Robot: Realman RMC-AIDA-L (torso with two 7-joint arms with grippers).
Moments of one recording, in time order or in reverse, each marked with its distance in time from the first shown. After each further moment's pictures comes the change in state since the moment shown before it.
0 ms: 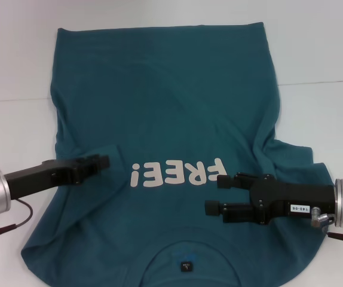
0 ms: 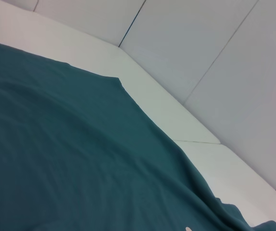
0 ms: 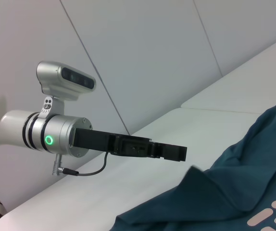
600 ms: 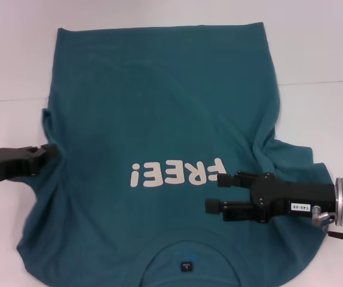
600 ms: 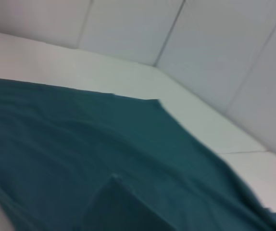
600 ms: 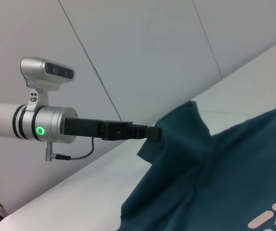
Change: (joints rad) left arm 0.062 0.001 -0.060 0.188 0.048 0.016 0.017; right arm 0.000 0.000 0.001 -0.004 0.004 -0.005 0.008
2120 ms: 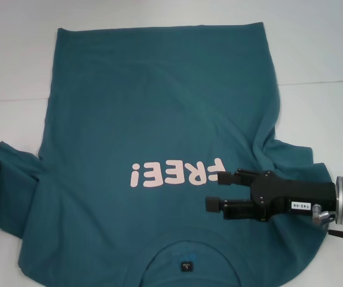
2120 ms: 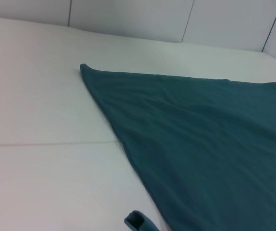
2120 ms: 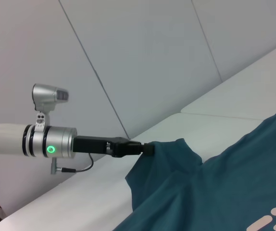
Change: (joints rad) left arm 0.038 0.046 -0.074 -0.128 0.018 -0.269 0.183; right arm 0.001 0.000 0.008 -0.001 0.001 -0.004 -0.010
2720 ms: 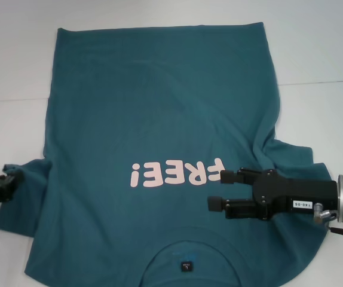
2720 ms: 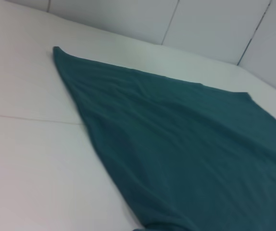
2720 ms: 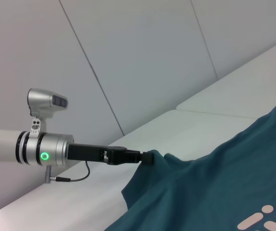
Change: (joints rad) left arm 0.007 -0.008 -0.001 -0.125 -0.087 0.026 0.038; right arm 0.000 -0.003 -0.002 -0.012 -0.009 0.012 -0.011
